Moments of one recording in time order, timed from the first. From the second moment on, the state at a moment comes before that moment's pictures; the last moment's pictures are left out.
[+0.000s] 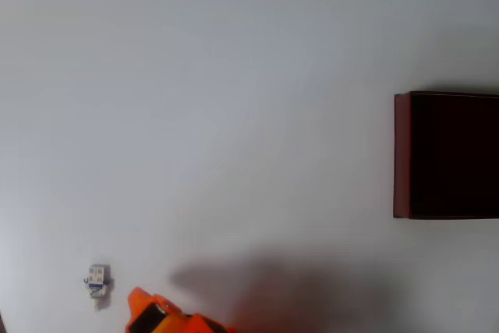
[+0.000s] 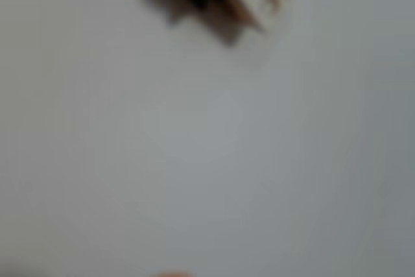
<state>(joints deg) -56.3 194.9 173.2 76.3 5.5</state>
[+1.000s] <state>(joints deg) -25.9 192.0 169.6 67.5 24.3</state>
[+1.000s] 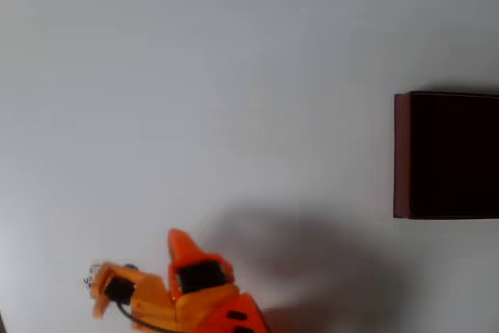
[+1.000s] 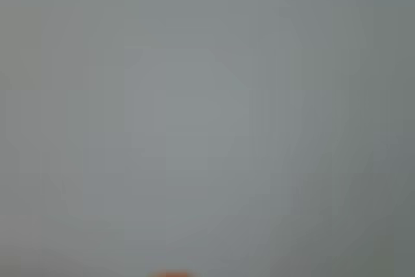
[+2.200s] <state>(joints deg) 0.2 157.0 145.8 100.2 88.6</state>
